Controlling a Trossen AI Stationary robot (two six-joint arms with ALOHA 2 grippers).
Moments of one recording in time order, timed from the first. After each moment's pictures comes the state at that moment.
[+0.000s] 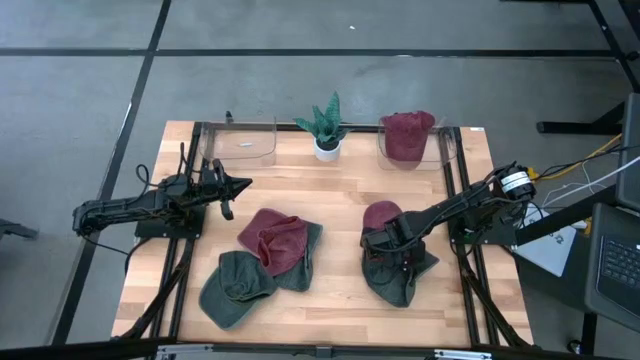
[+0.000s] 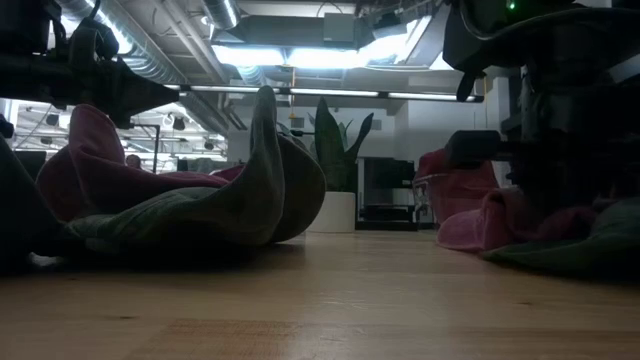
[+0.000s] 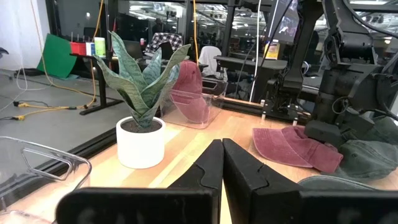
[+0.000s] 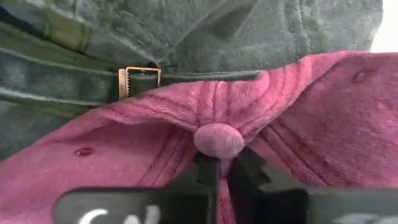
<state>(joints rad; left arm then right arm) 0.18 0.01 0.01 0.04 -0.18 -0.12 0.31 1.66 0.91 -0.73 0.01 -1.03</state>
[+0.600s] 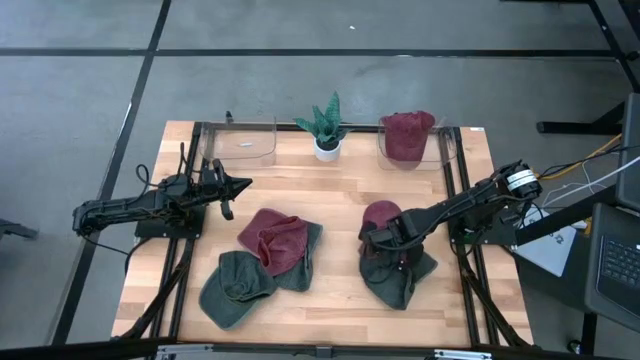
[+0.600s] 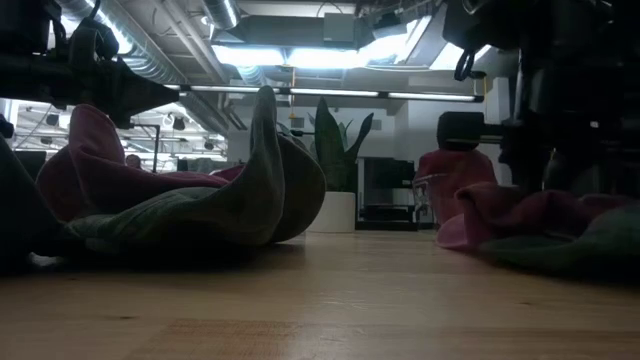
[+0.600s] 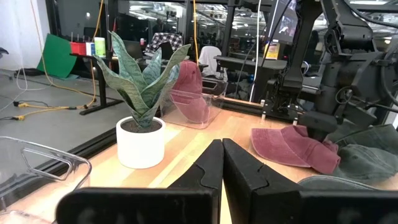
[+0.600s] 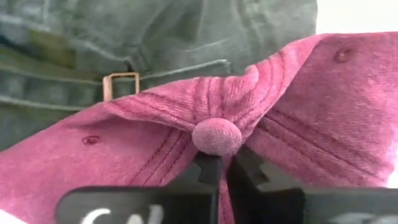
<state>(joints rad) 0.18 0.01 0.01 0.04 -0.18 -0.12 0.31 1.60 0.92 -0.71 0.07 -0.89</state>
